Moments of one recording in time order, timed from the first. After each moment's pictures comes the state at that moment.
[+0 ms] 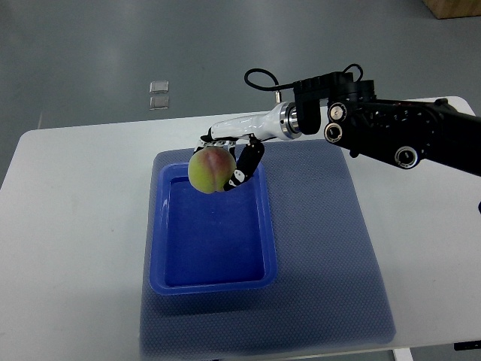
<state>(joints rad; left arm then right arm) -0.01 0.00 -0.04 -0.27 0.00 -0.04 0.09 1.27 -0.17 0.12 0.97 -1.15 0.40 0.10</state>
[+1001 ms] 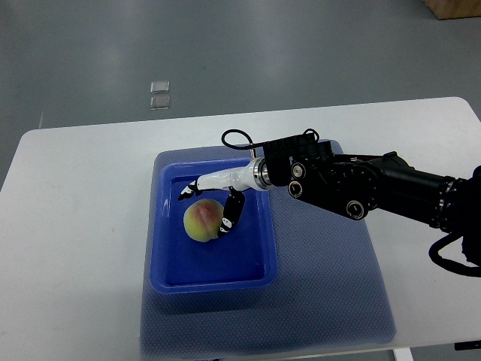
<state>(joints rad) -0.01 0.00 -0.04 -0.27 0.00 -0.04 0.09 1.12 0.00 0.16 0.82 -1.28 0.38 0.10</state>
